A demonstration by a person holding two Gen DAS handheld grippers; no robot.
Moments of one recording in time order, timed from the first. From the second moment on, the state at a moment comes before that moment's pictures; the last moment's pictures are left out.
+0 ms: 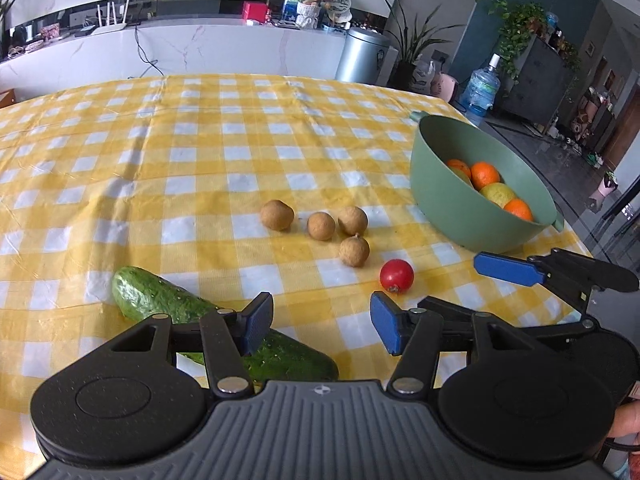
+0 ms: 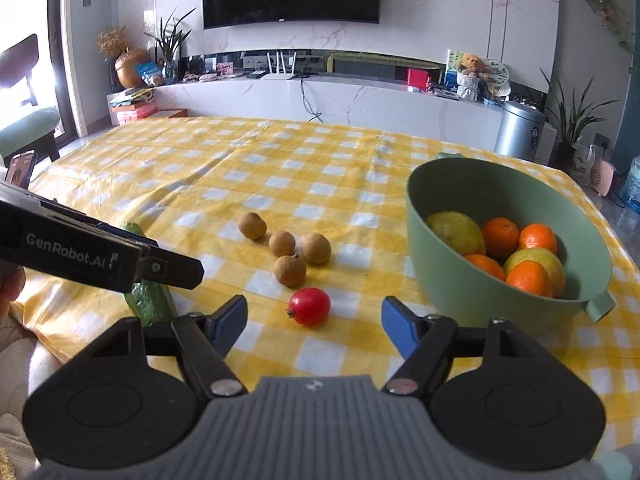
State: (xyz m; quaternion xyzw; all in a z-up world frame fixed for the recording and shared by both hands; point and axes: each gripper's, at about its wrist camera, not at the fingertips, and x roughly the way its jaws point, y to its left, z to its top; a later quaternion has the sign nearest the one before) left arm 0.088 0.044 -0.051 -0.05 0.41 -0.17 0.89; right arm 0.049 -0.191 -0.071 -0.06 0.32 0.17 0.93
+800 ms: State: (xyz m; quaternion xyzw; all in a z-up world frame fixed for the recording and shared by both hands) left arm 0.108 0.032 -0.060 -0.03 0.40 -0.19 0.90; right arm 0.100 -0.181 -0.098 -0.01 0.38 0.17 0.91
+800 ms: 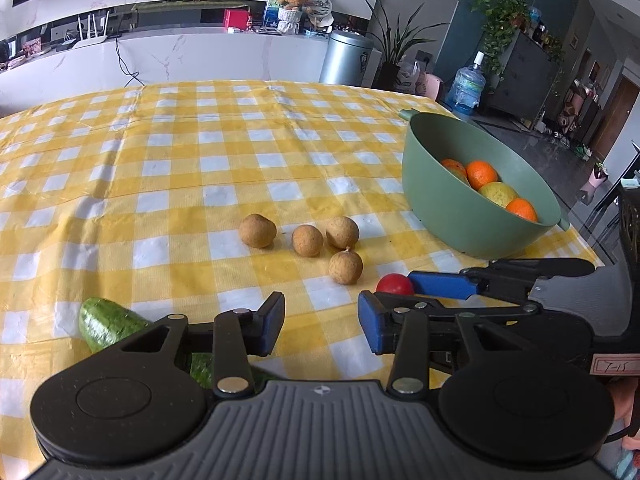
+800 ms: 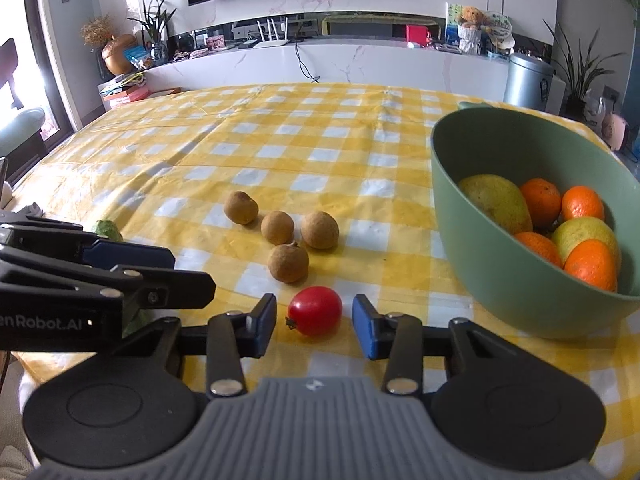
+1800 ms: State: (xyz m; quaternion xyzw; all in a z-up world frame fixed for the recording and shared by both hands) left arm 0.155 -0.007 -0.081 -0.04 0.43 -0.17 0.89; right arm 0.111 -0.212 -0.101 0.06 0.40 0.11 0.91
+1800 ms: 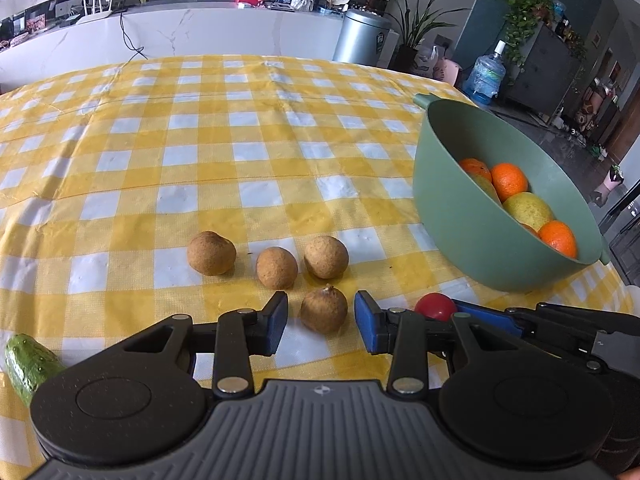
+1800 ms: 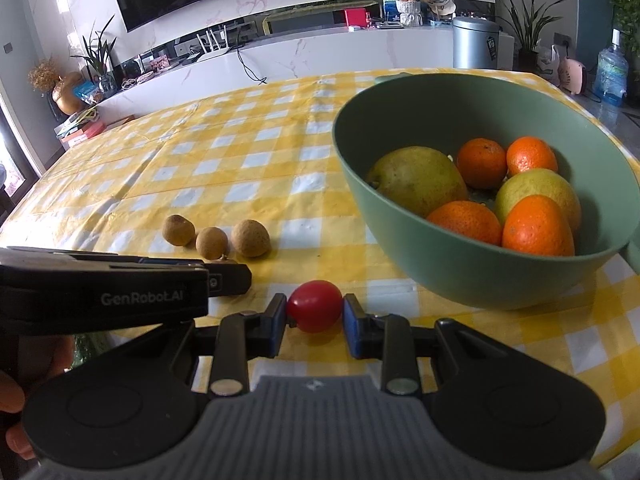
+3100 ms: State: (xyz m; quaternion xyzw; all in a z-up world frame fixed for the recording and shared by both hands) left arm 0.137 -0.062 0.020 -0.04 0.35 -0.23 0.91; right arm 0.066 -0.286 -0.015 0.01 0.26 0.12 0.96
